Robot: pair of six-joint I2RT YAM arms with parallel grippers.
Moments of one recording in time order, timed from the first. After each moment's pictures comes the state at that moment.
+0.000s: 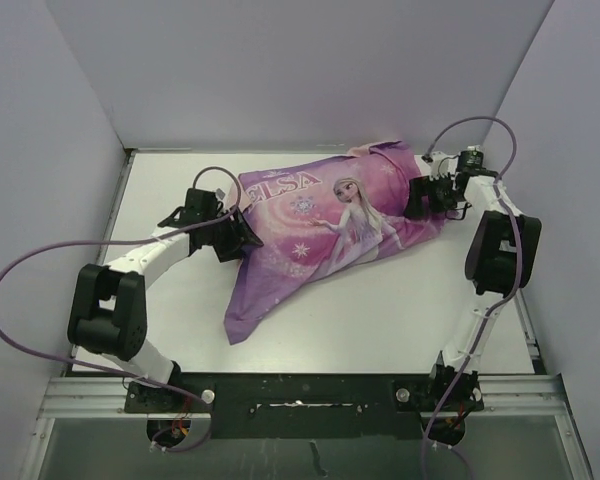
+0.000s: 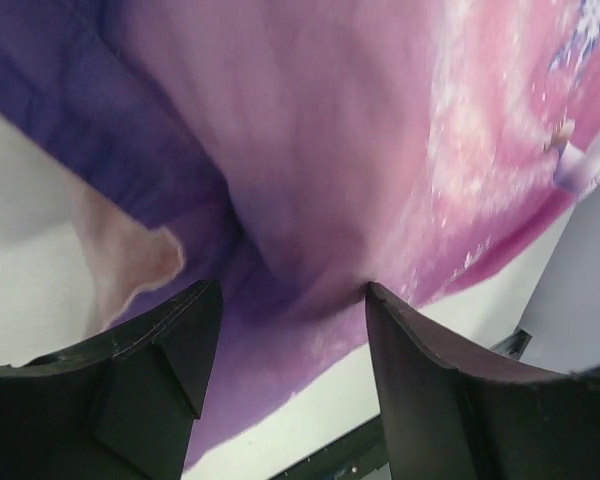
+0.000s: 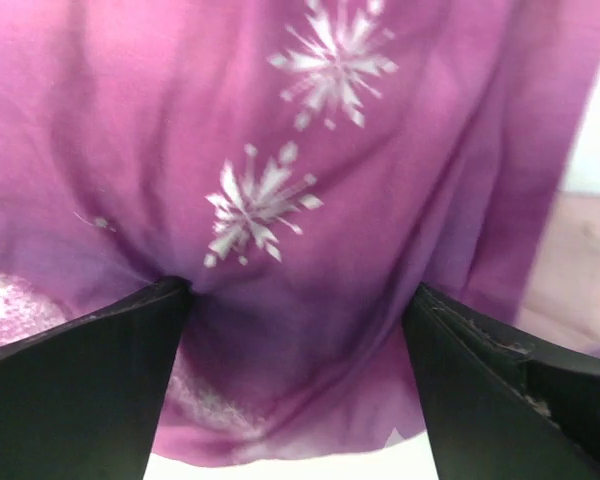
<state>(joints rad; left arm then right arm) -0.25 1.54 0.97 -0.33 0.37 -0.77 -0.19 2.08 1.65 -0.63 -0.51 -0.40</state>
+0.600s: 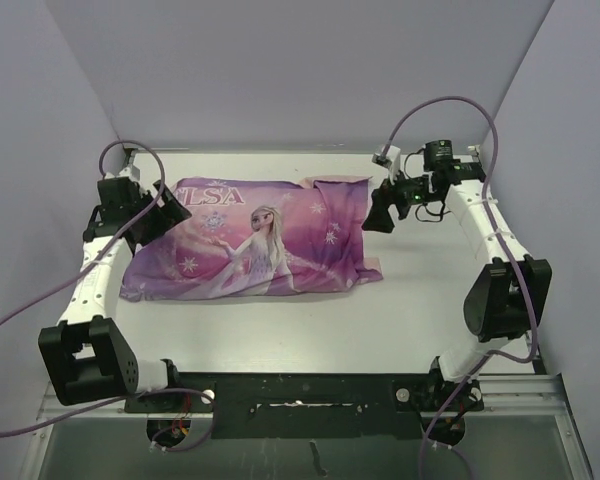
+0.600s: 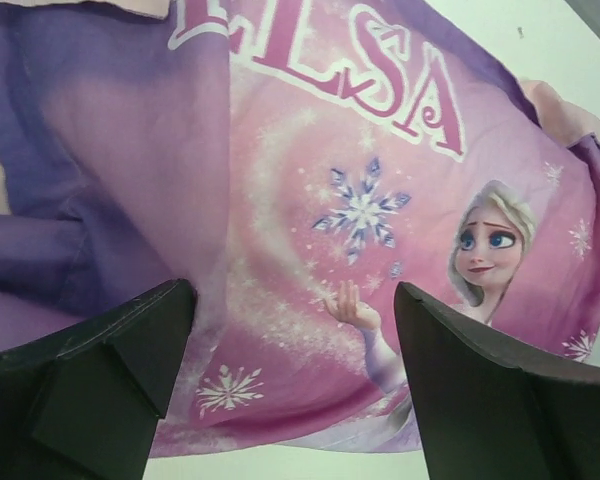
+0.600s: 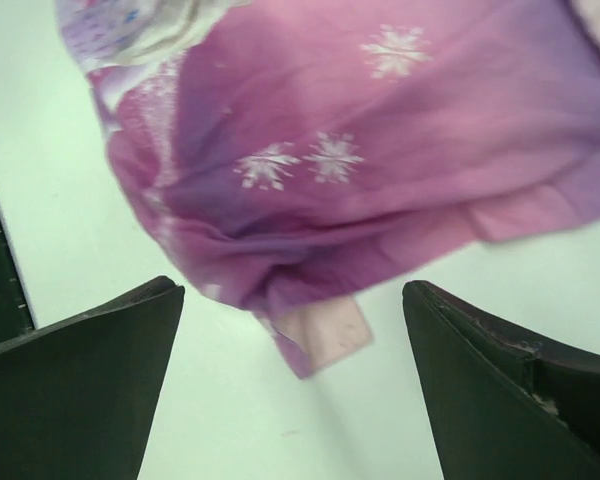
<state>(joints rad) 0.12 1.35 1.07 -0.45 0.23 -0.51 0.12 1.70 1.55 -0.93 -0.87 -0.67</state>
